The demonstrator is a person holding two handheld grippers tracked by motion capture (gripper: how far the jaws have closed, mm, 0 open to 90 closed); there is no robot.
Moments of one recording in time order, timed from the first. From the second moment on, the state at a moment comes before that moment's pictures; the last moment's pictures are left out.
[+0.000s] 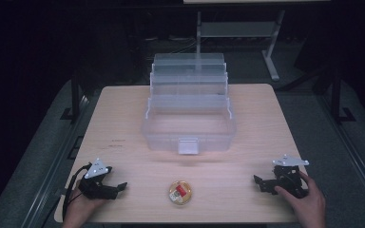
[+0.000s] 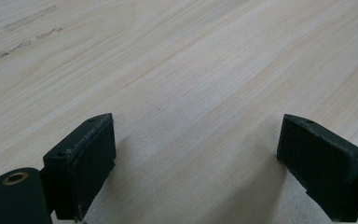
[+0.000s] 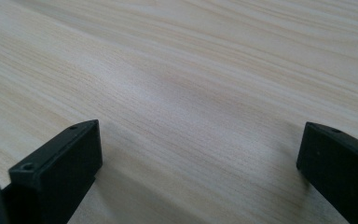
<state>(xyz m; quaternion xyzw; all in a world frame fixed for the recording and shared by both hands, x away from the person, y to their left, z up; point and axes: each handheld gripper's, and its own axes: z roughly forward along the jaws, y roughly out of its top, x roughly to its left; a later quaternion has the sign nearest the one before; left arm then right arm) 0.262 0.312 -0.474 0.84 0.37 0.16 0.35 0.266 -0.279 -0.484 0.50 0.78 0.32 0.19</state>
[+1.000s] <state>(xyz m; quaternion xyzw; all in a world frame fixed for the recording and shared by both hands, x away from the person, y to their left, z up) 0.258 0.300 -0.461 0.85 0.35 0.14 0.36 0.266 -0.279 -0.484 0.50 0.78 0.32 0.19</state>
